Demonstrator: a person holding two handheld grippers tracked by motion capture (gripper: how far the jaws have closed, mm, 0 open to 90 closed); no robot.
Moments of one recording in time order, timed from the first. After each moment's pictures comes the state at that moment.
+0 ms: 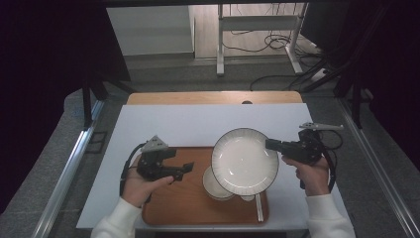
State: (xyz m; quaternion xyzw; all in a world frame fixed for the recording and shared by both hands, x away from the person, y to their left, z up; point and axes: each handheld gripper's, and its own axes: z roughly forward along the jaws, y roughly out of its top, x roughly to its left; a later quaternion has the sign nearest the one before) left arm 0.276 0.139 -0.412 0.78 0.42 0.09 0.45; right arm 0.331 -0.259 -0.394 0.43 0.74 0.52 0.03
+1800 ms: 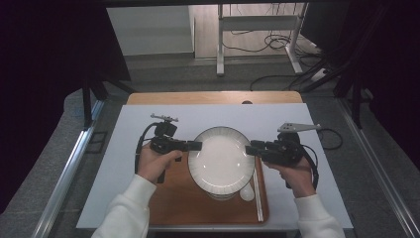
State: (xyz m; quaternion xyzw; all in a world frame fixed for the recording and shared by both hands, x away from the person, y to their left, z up) left arm 0.329 0.137 -0.397 0.75 0.47 -0.06 0.47; right arm 0.327 -0.217 -0.395 0.36 0.78 0.52 0.03
